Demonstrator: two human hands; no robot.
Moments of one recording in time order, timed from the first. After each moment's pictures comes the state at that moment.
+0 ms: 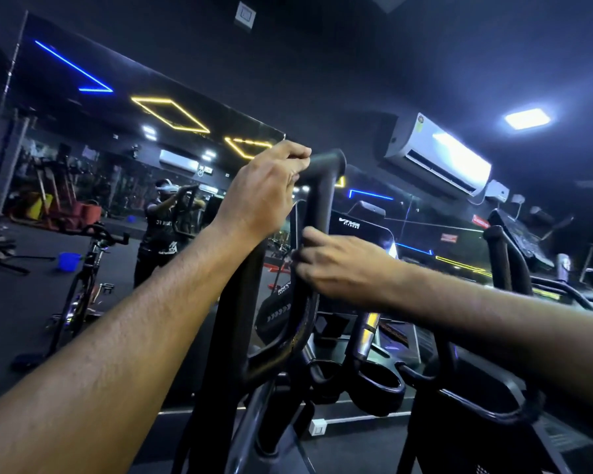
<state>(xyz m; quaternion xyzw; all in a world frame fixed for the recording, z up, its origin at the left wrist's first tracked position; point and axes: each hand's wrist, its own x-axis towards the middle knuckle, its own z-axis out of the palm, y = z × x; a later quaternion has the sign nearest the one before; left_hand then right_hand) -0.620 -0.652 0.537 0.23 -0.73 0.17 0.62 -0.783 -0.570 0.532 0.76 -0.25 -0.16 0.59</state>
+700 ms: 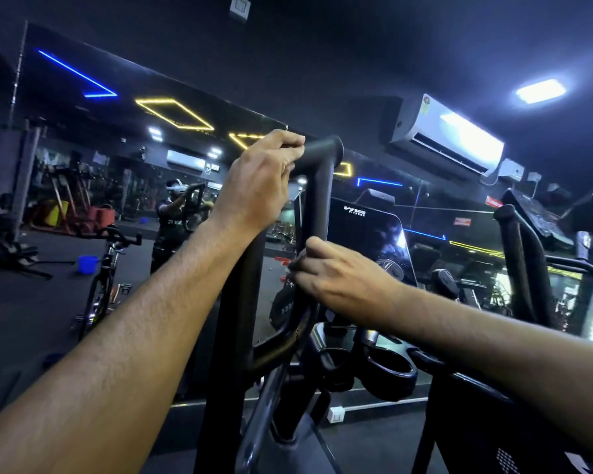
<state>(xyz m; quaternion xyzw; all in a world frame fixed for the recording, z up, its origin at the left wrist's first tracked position) -0.621 -0.653 0.536 0.22 -0.73 0.18 0.62 -0.797 -0.577 0.489 0.79 -0.29 -0.06 0.53</state>
